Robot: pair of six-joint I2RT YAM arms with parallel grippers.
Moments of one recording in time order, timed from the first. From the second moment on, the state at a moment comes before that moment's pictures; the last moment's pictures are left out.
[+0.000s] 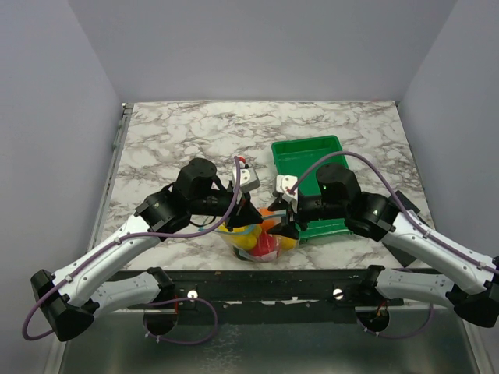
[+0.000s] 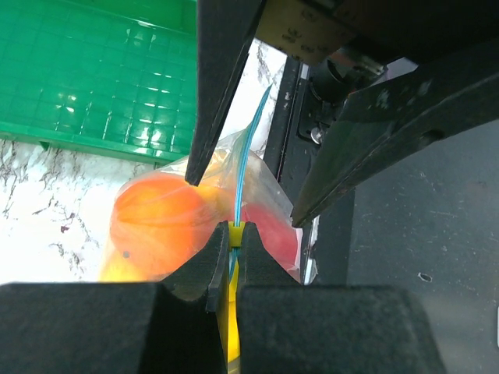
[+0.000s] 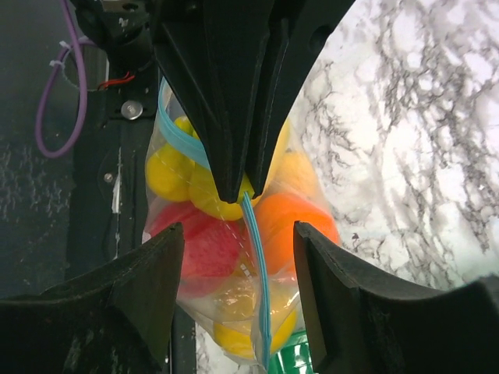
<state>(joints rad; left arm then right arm) -0.81 0.99 1.01 -0.46 0.61 -0.02 0.93 1.02 1.03 -0.45 -0.49 -0.32</state>
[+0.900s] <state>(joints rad) -0.82 0.89 1.02 -0.46 0.49 -0.13 0.92 1.00 0.96 -0.46 -0.52 -0.32</state>
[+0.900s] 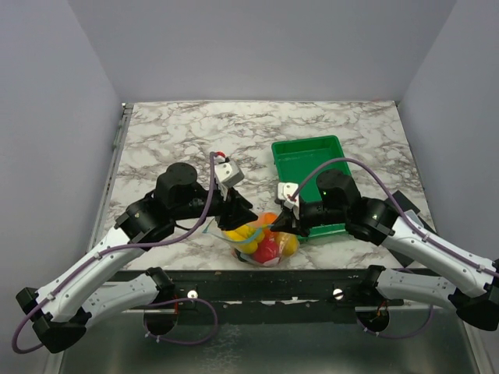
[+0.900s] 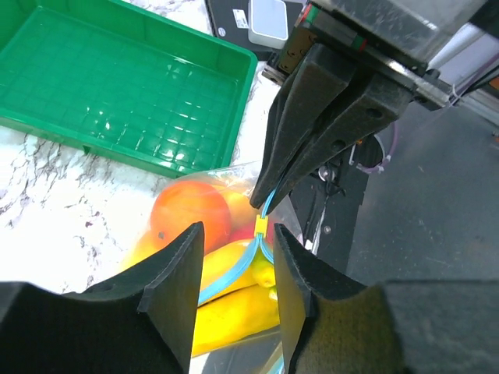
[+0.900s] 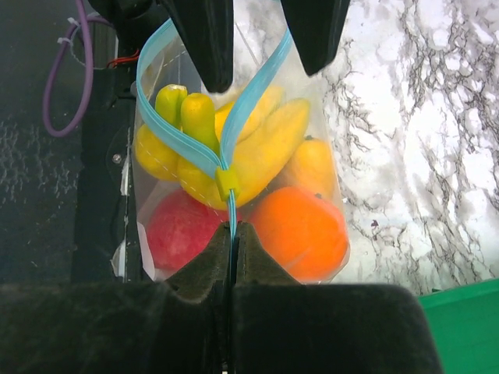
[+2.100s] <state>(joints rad) -0.82 0.92 0.91 -0.59 0.56 -0.23 0.92 0.89 0.89 -0.37 -0.49 -0.28</state>
